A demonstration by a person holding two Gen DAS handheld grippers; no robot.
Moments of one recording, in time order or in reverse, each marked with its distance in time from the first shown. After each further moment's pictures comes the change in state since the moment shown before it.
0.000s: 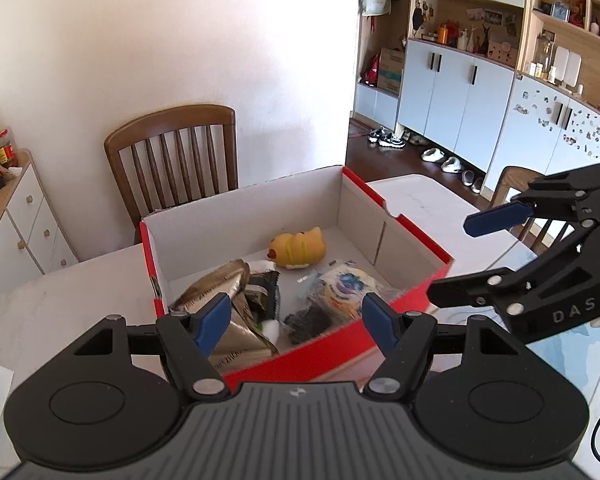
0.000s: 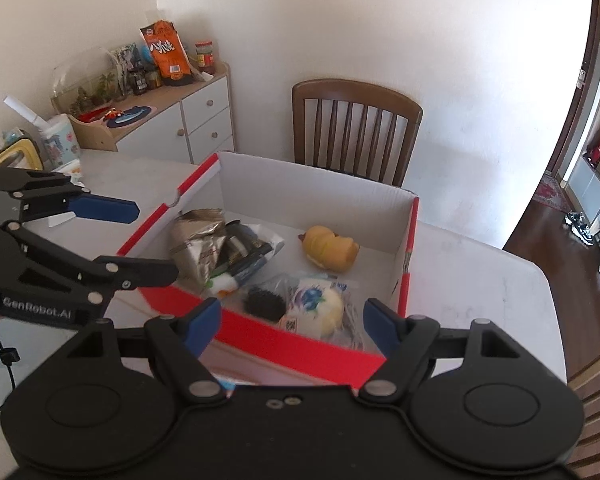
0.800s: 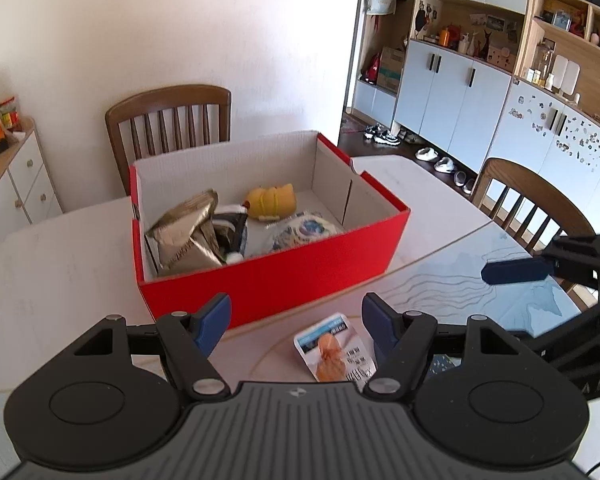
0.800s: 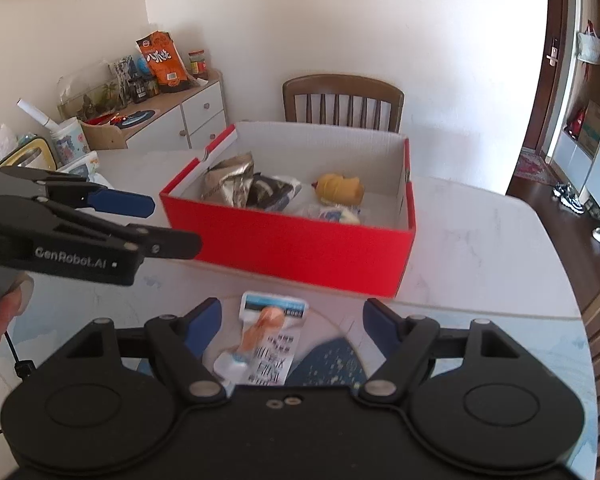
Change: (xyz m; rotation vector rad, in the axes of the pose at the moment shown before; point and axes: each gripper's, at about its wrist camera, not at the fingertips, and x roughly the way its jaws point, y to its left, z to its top) left arm -0.029 -0.033 -0.058 -0.068 0.017 -0.016; right arm -0.040 0.035 -0.088 0.098 -0.044 -0.022
